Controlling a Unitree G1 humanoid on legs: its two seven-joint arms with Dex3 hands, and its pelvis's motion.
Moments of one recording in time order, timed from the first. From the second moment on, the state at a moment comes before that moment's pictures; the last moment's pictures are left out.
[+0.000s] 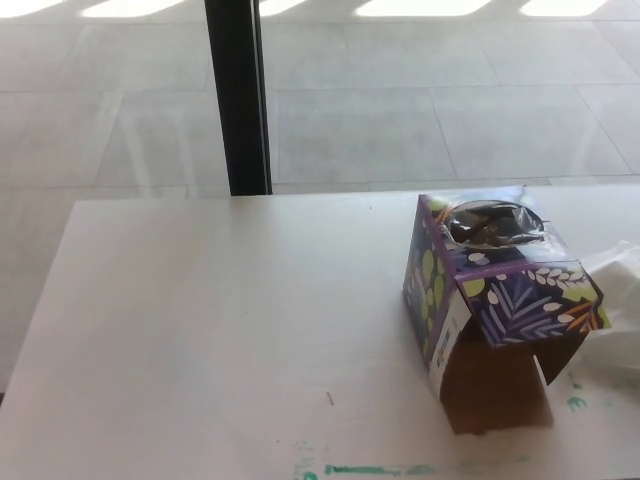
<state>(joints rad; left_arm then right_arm) 0.18 0.57 0.50 1.07 -0.22 -0.33 -0.32 -0.48 -1.02 -0.19 0.19 -0.78 0.18 0.29</state>
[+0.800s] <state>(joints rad) 0.17 0.57 0.50 1.07 -0.22 -0.33 -0.32 0.12 -0.44 -0.66 0.23 -0.62 0.07 0.01</state>
